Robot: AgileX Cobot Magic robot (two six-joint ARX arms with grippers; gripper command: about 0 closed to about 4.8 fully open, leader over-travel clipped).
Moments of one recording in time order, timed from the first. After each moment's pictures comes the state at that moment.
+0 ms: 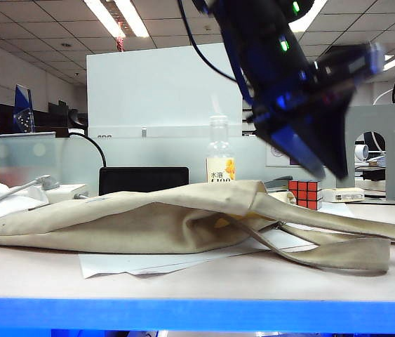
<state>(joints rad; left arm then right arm) -0.93 2.13 1.88 -0.80 0.22 0.32 0.23 0.27 0.91 -1.00 -0.80 0.28</state>
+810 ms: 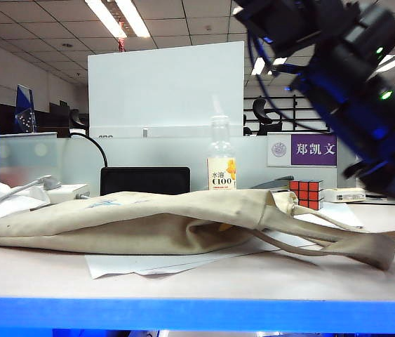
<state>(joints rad) -1.04 2.37 2.02 -0.47 0.49 0.08 0.26 0.27 0.91 -1.09 -0.78 0.21</state>
